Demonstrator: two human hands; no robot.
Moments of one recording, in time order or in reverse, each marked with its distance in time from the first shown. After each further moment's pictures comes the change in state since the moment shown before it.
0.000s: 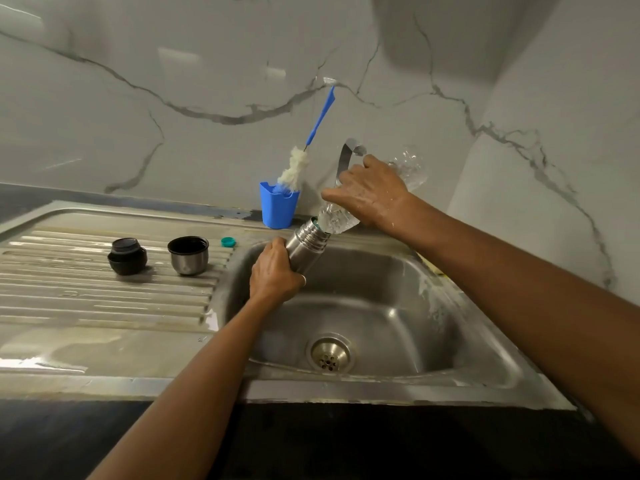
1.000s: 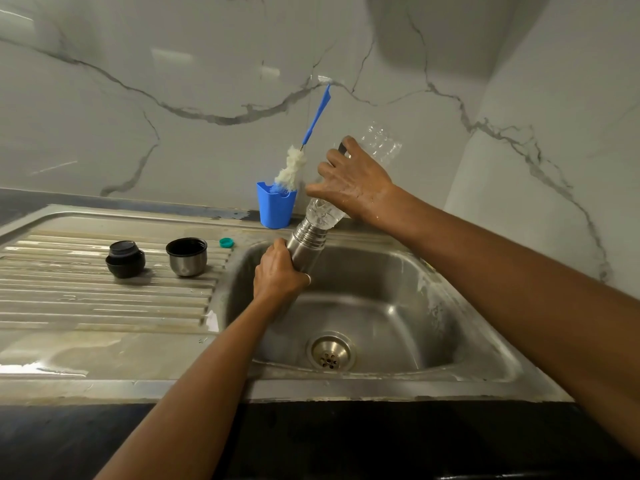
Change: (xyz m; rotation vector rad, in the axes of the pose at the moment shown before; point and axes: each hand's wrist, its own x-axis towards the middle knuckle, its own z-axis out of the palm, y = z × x) left_hand 0.006 -0.003 0.010 -0.058 -0.021 -0.011; right_hand 0.022 -0.006 0.004 -0.175 0.054 -0.050
